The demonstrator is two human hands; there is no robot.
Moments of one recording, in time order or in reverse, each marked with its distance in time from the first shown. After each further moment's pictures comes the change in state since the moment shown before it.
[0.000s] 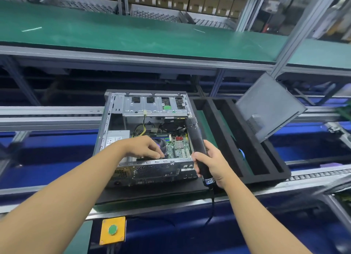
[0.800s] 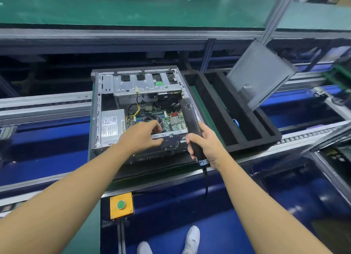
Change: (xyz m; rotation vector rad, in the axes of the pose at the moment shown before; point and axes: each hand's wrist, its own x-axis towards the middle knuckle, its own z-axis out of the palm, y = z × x) left_hand -0.017 0.002 0.057 0.329 0.433 0.075; right_hand -0.037 0.011 0.036 0.106 0.043 -0.012
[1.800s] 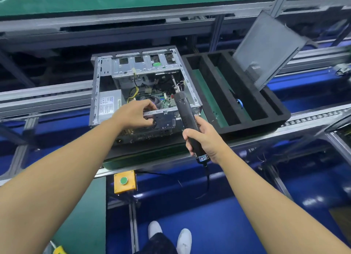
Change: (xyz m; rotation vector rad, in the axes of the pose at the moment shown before) left_hand -0.009 0.004 -0.004 0.059 -0.013 -0.026; right_hand -0.043 0.036 -0.016 0.027 -0.084 0.037
